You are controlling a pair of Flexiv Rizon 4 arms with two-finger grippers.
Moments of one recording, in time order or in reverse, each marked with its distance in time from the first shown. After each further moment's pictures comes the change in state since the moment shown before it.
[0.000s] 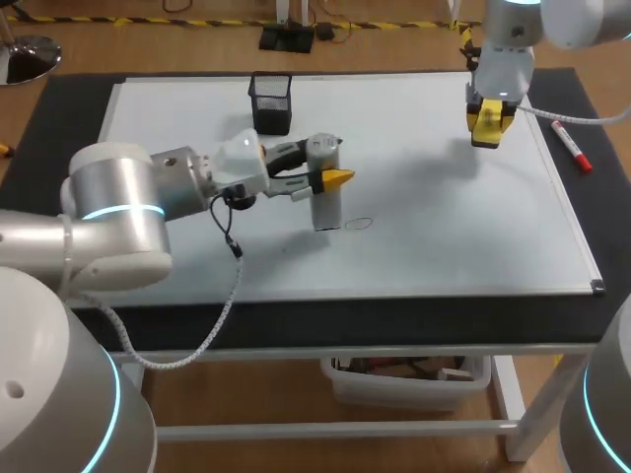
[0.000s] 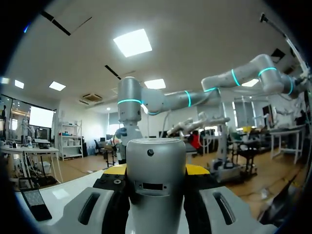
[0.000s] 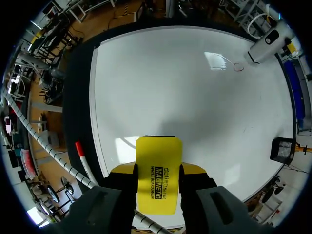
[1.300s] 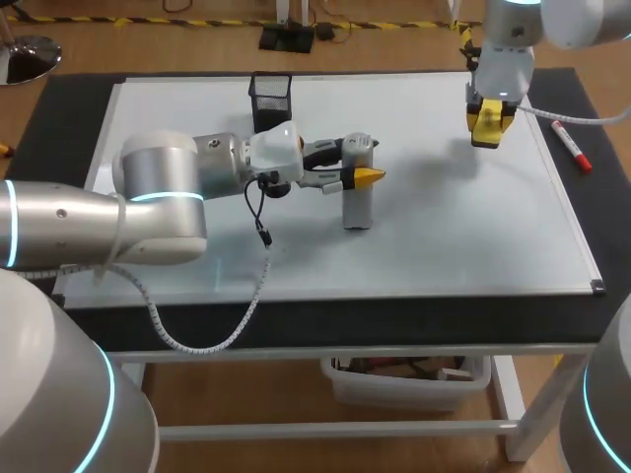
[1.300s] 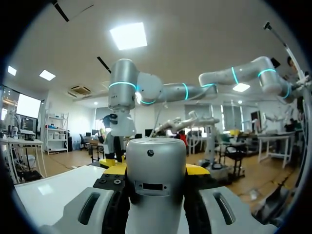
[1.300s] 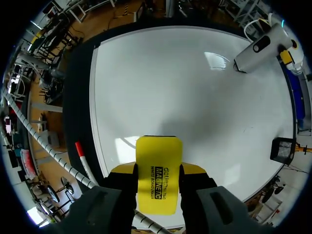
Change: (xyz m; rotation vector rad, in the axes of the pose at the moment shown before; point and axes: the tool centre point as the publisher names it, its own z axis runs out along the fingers) left arm -0.013 0.037 0.050 -0.014 0.124 -0.064; right arm 0.000 0.000 0.000 0.000 0.000 0.000
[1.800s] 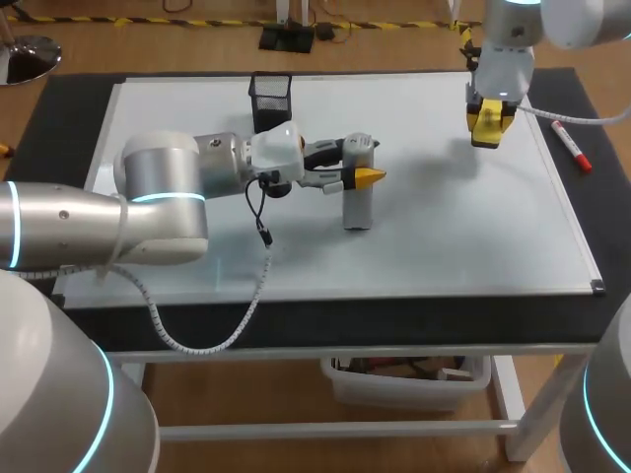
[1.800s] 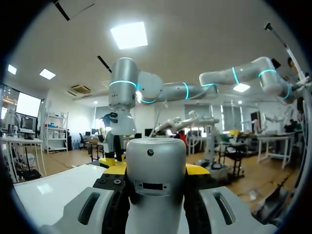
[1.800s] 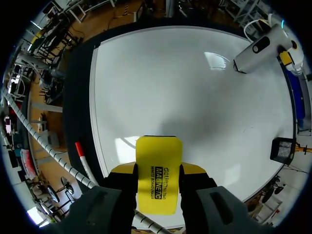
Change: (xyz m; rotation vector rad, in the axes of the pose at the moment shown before) left arm -0.001 0.002 0.001 -0.004 0.003 -0.007; right arm 0.000 0.000 0.000 0.000 0.000 0.000
